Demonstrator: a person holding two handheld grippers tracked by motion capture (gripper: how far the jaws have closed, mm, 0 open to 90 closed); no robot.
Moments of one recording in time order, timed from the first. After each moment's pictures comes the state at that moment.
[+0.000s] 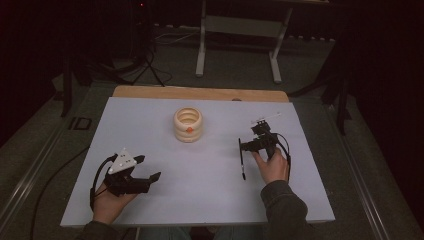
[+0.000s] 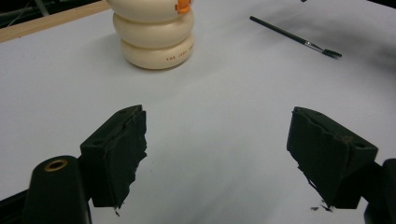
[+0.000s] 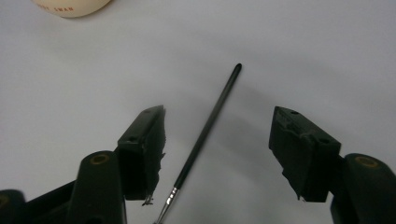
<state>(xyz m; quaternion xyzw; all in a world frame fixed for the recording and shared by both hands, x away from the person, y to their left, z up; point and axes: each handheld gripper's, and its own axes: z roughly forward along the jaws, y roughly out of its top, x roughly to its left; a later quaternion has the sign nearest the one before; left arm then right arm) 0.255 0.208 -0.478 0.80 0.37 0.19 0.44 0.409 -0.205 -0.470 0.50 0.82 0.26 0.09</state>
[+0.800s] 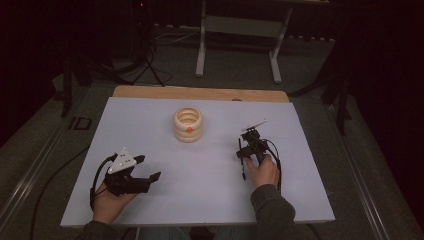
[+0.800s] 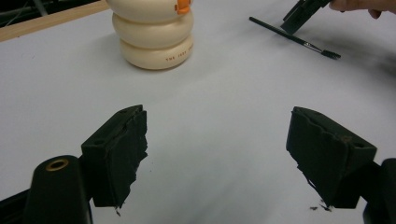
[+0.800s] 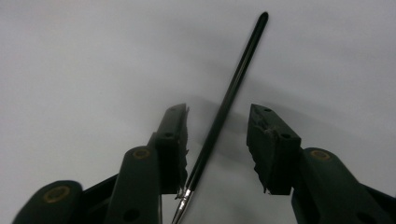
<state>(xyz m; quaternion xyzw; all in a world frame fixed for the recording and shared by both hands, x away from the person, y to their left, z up) 0.256 0.209 -0.478 0.80 0.37 0.19 0.44 0.411 -0.182 -0.505 0.53 0.82 0.19 0.07</state>
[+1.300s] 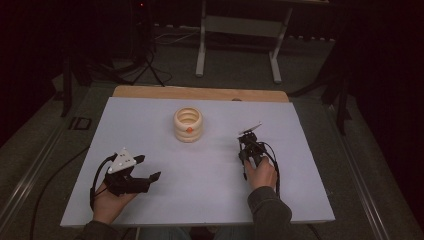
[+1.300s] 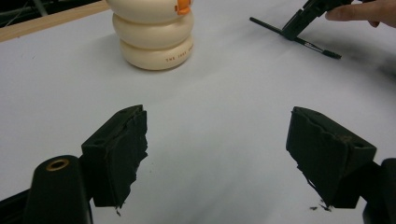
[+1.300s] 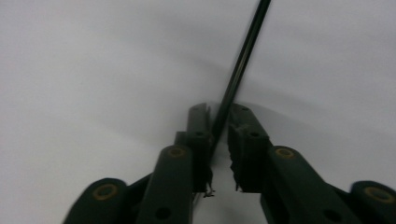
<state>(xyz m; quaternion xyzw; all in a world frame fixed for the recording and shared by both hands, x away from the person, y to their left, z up) 0.256 0.208 -0.478 0.79 0.37 0.19 0.44 0.405 -0.172 -0.513 0.54 0.82 0.16 0.10</state>
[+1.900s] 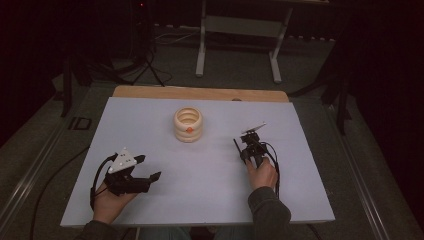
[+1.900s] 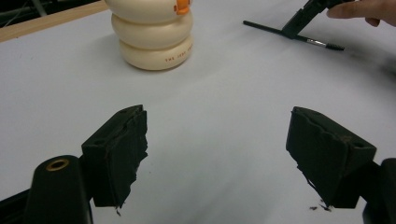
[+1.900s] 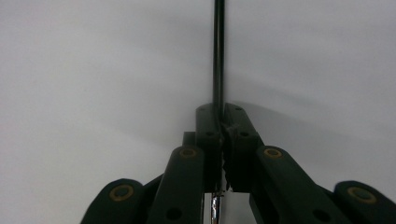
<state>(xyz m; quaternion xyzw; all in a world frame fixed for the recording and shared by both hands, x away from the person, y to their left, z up) 0.257 0.208 -0.478 0.80 0.37 0.18 0.44 0.406 -0.180 -0.512 0.56 0.81 0.18 0.07</state>
